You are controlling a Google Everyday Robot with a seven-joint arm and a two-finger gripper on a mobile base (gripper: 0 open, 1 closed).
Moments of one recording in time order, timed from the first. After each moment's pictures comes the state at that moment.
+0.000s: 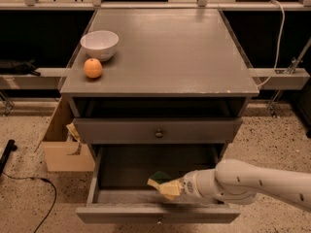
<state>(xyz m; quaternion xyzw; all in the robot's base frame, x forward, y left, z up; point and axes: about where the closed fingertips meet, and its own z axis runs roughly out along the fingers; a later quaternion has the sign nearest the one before) 0.459 -0.059 0.491 -0.18 0.91 0.31 0.21</state>
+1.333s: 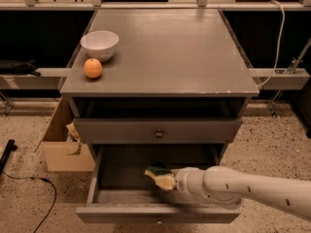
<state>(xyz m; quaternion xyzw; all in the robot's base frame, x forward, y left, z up) 0.505 -0.050 0.470 -0.20 0.89 0.25 0.32</state>
